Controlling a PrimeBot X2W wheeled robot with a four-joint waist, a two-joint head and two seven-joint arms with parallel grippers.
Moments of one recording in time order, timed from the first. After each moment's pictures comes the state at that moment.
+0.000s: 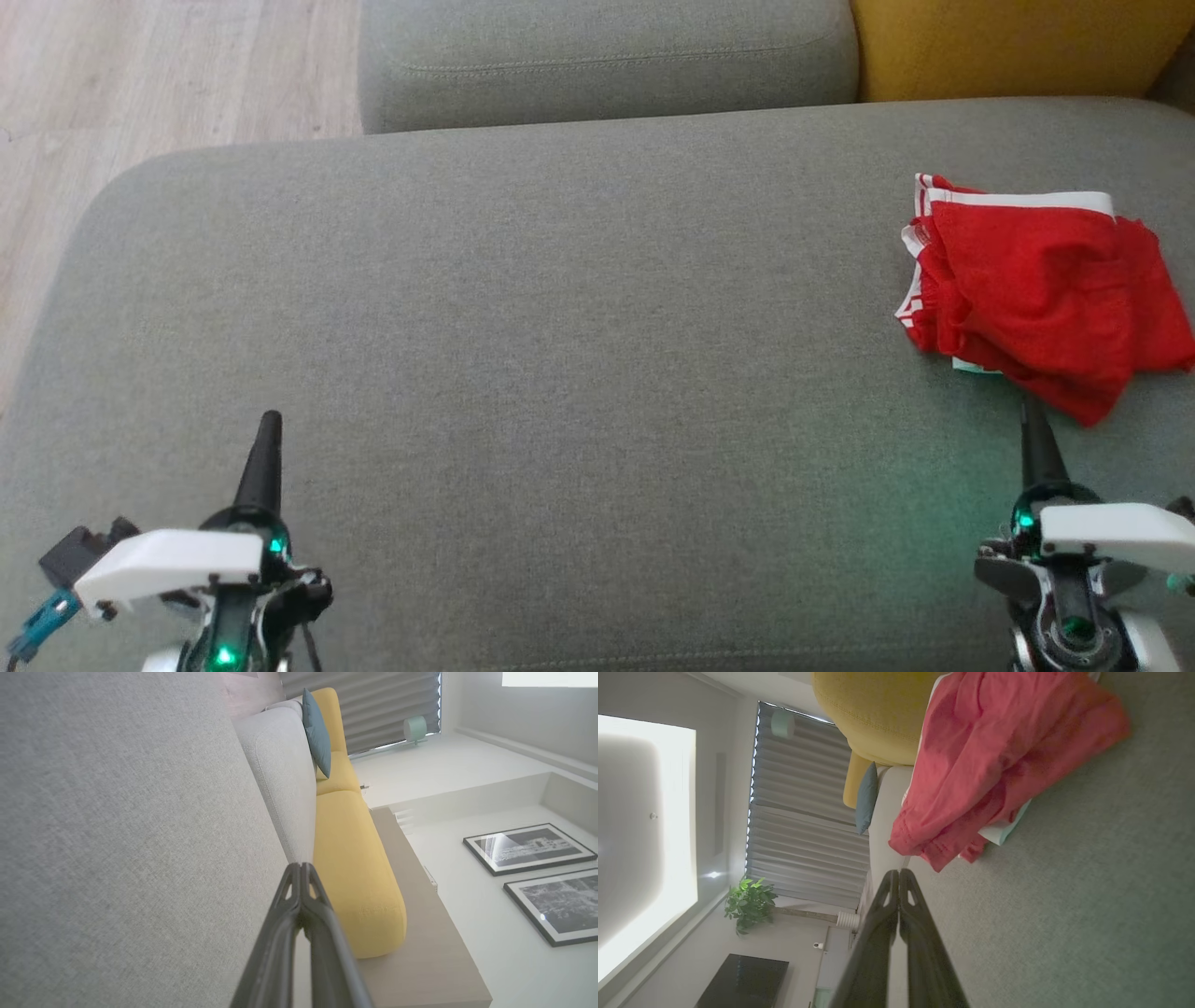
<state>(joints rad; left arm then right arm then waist) -0.03 0.06 0.00 0.23 -1.36 -0.10 0.01 -0.05 -0.05 -0.07 0.28 1.31 0.13 0.01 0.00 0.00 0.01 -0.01</state>
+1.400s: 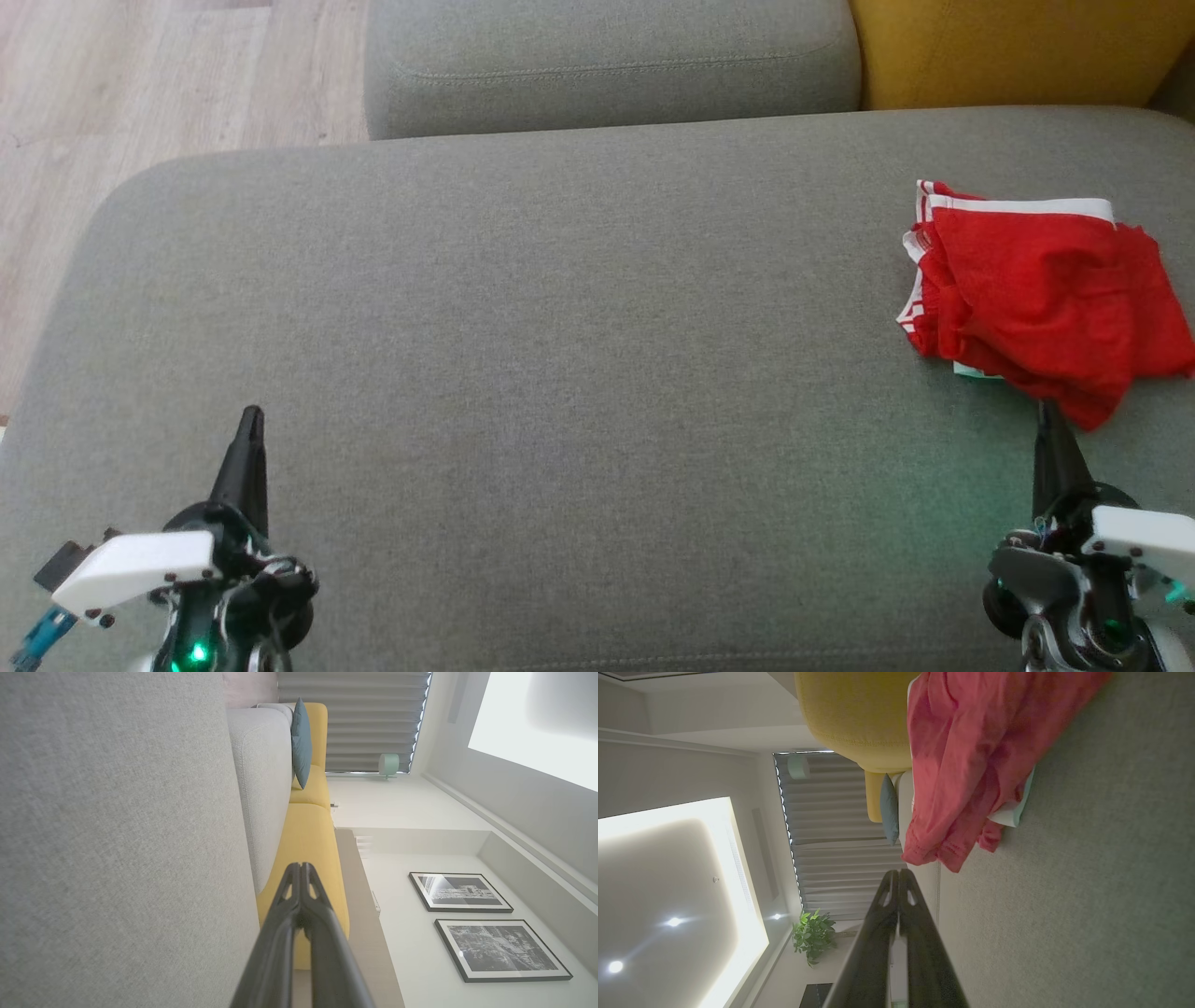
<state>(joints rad) -0.05 0.06 0.05 0.27 -1.63 -0.12 0.09 -0.05 -0.05 -0.11 0.28 1.63 0.13 0.08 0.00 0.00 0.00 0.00</state>
